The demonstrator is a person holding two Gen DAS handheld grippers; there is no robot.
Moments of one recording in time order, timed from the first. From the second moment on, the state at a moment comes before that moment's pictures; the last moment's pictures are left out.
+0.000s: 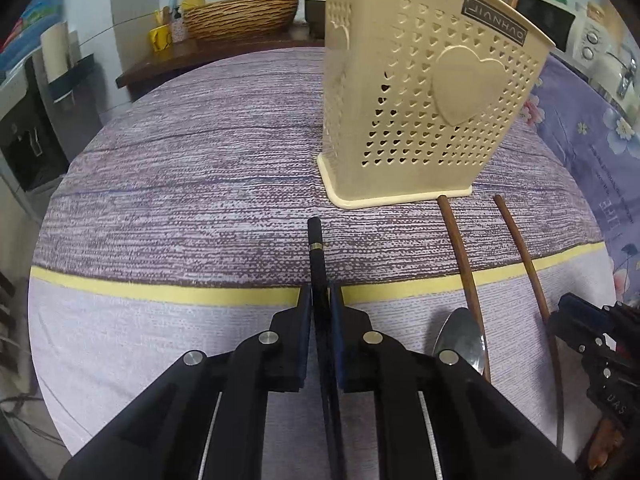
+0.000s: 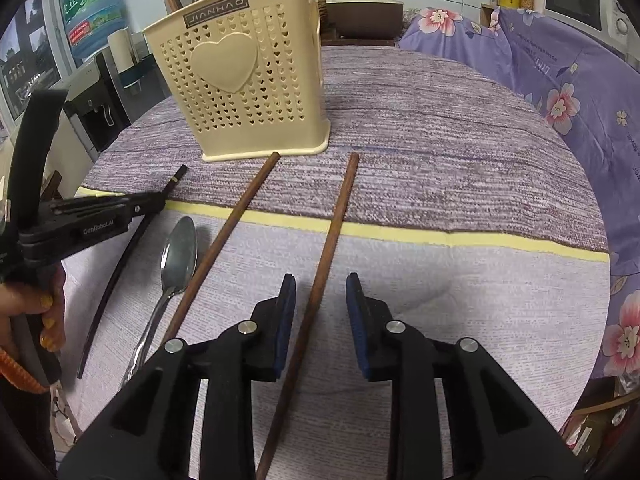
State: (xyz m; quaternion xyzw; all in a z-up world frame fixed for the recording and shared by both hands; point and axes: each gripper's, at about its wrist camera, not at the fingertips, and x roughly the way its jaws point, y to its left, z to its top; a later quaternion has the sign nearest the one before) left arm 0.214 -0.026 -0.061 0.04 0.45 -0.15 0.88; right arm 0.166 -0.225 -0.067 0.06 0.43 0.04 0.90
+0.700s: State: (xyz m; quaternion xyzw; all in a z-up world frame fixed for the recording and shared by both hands) left arm 0.226 -0.046 -0.061 0.08 0.44 -0.12 0.89; right arm 0.253 -0.228 -0.074 0.04 0.44 -0.01 0.89
